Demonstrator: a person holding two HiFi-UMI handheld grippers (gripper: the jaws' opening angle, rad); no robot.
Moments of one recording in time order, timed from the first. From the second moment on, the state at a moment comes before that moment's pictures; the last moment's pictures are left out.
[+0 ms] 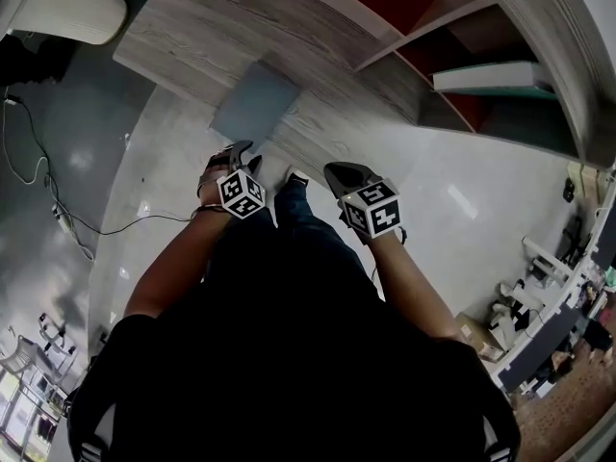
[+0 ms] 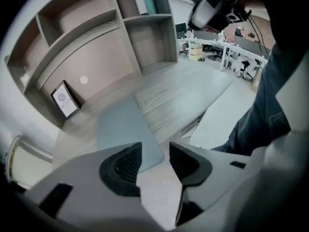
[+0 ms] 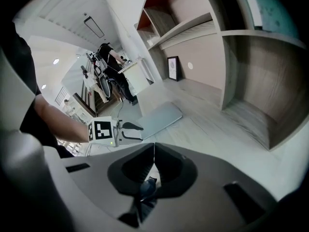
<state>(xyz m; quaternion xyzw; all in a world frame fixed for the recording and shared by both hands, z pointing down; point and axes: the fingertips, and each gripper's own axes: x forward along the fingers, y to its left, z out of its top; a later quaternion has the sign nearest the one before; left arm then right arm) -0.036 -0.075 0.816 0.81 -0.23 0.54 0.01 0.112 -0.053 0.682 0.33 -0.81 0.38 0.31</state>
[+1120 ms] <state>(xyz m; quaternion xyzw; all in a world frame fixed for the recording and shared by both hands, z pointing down) -0.035 -0.082 0.817 0.79 -0.21 0.57 -0.05 0.101 -0.054 0.680 0.32 -0.81 0.38 0.30</state>
